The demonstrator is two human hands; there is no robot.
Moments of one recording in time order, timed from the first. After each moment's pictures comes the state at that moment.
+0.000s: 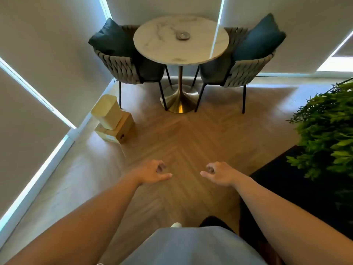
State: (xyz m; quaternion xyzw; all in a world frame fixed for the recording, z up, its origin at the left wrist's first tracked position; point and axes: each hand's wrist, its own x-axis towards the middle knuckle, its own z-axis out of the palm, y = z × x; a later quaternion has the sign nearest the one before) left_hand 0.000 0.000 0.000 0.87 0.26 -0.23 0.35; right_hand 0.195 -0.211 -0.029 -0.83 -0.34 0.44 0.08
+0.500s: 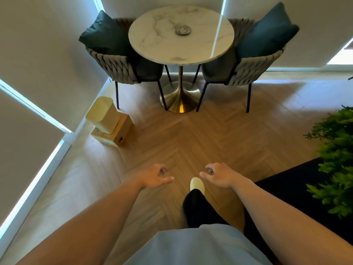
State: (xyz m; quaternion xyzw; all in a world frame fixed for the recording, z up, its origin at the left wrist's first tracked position) left_hand 0.055 0.061 -0.039 0.83 0.28 -0.27 0.39; right_hand 0.245 -0.148 -0.059 -0.83 -0.32 0.45 0.09
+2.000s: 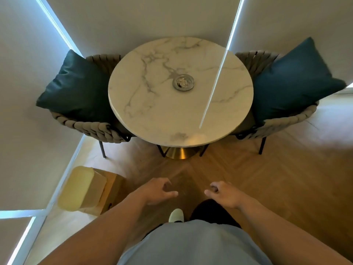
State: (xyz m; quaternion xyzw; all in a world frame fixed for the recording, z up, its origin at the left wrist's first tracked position) left_hand 0.458 0.442 -0.085 0.84 0.23 -0.32 0.38; right_hand 0.627 0.201 -0.081 -0.83 -0.24 0.49 0.12
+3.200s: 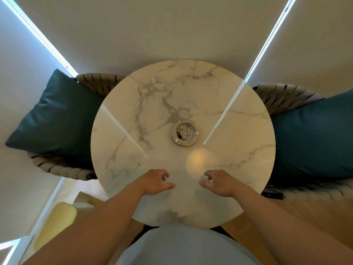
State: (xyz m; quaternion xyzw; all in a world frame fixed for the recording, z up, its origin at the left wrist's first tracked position) left_hand 0.749 0.624 -0.073 0.81 0.30 -0.29 0.41; right_hand 0.941 0.422 -0.067 -0.80 -0.35 0.48 0.07
